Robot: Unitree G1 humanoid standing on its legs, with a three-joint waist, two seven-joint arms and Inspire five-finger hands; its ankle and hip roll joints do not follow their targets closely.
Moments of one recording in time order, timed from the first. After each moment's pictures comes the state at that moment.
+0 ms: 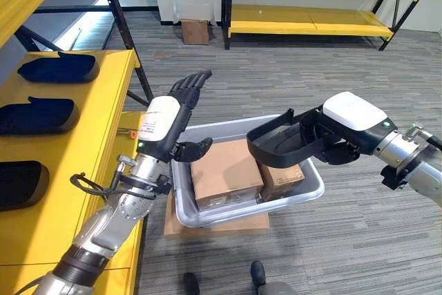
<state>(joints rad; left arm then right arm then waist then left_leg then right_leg) -0.21 0.75 -0.26 -0.13 0.41 -0.21 0.31 -0.30 -1.26 0.27 -0.15 -0.22 -0.30 0.05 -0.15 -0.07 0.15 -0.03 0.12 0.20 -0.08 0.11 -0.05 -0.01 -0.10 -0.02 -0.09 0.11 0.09</state>
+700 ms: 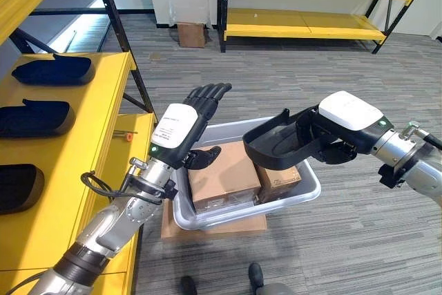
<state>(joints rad) -0.21 0.78 -0.32 -0.13 0.45 -0.24 0.31 -0.33 -1.26 0.30 -0.15 -0.22 -0.31 0.04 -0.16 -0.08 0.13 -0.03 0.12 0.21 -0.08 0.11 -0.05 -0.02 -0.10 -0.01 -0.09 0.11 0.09</state>
